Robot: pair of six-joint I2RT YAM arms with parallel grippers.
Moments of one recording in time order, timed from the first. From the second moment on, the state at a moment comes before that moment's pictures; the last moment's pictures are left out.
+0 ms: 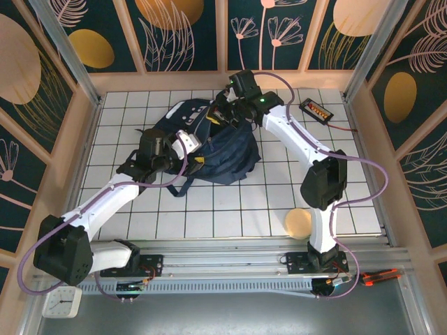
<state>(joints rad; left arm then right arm) -0.42 1.26 0.84 -0.10 0.37 0.44 0.60 1.97 1.97 -0.72 -0.46 0.97</state>
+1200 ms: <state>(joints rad) -0.44 1.37 0.90 -0.09 0.36 0.47 0.61 1.95 1.91 -0.69 -0.43 0.97</state>
